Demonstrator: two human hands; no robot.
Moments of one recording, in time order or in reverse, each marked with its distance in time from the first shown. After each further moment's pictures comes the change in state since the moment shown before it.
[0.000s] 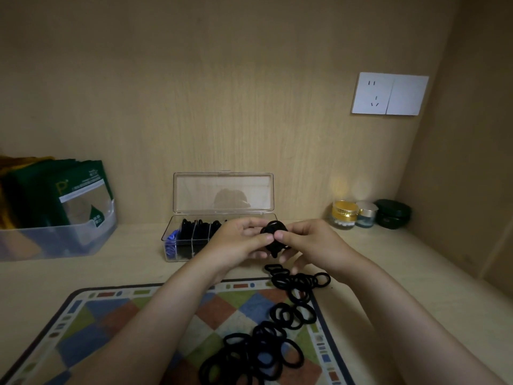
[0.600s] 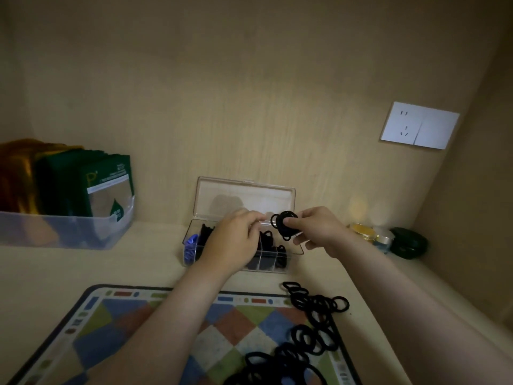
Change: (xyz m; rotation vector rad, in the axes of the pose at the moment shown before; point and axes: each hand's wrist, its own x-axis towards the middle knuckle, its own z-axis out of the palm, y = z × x) left_hand 0.017 -0.006 -0.046 0.806 0.382 0.473; right_hand 0.080 -0.034 0.009 -0.263 0.242 0.185
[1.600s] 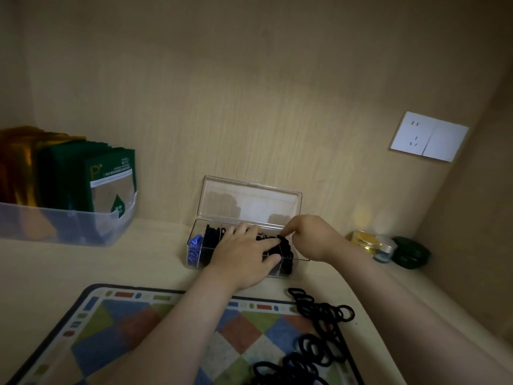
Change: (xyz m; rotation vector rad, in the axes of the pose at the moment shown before) left_hand -0.001 -0.021 0.016 0.464 -0.359 0.083; right_hand 0.012 -0.002 0.016 -0.874 -0.097 -0.309
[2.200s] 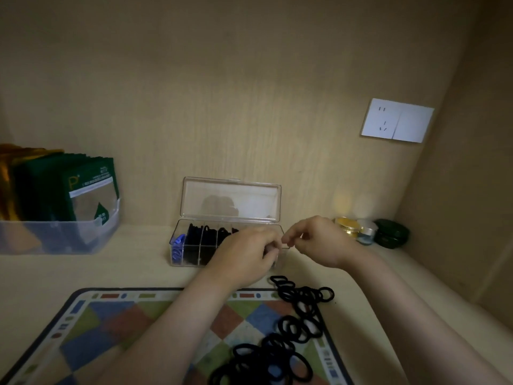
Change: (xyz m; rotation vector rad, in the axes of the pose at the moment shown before) left_hand -0.013 0.047 -0.016 -0.272 0.184 0.179; right_hand -0.066 0.031 -0.012 0.270 0.074 -0.055
